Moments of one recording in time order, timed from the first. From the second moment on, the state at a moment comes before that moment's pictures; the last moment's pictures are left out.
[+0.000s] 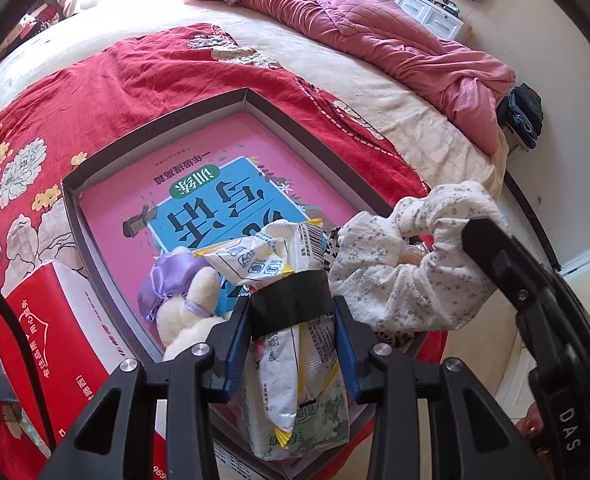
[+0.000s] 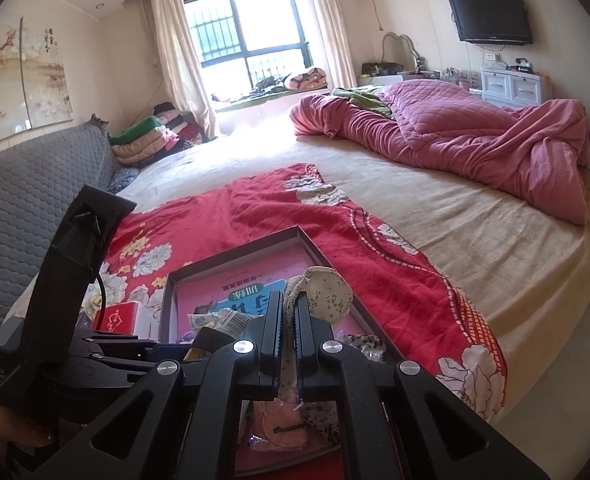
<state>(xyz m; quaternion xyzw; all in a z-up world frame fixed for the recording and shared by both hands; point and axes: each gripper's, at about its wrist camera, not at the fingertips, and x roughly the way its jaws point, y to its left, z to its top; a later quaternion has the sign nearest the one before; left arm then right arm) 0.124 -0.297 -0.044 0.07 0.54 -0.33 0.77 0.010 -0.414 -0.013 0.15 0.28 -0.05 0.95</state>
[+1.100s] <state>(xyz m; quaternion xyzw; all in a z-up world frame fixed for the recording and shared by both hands) 0.126 -0.298 -0.047 0.06 0.54 -0.33 0.77 0.015 -0.410 -0.066 0.16 0.35 -0.05 0.92</state>
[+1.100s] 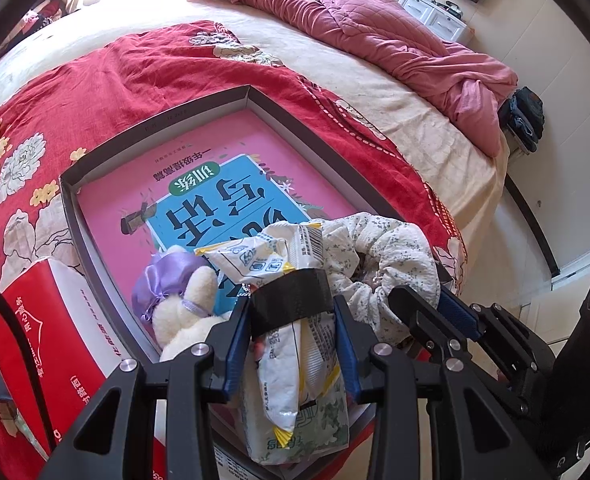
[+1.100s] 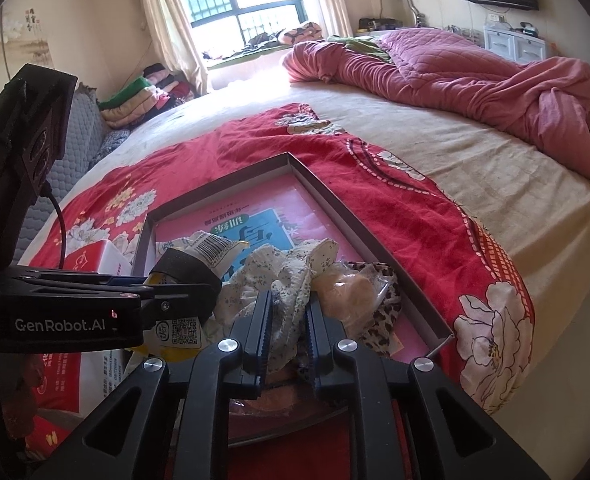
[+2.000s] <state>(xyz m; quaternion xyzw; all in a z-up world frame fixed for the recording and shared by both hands) 0.122 -0.297 -0.043 0.06 0.54 -0.32 0.77 -0.006 -0.428 -0.050 0.15 0.33 -0.11 0.92</state>
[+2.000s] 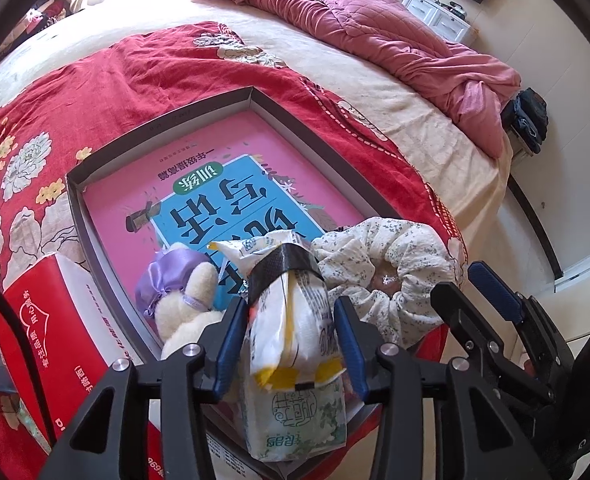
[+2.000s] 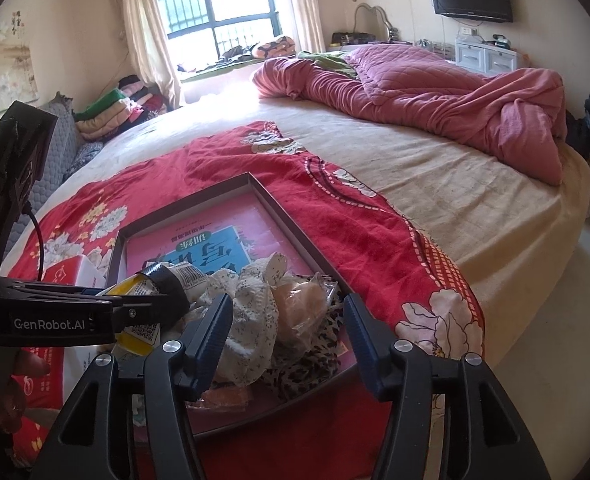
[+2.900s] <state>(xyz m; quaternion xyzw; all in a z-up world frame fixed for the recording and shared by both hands) 0.092 -0.259 0.011 0.05 0.50 -0.31 0.80 -0.030 -0.412 -0.005 0.12 0.30 -0.13 0.94</state>
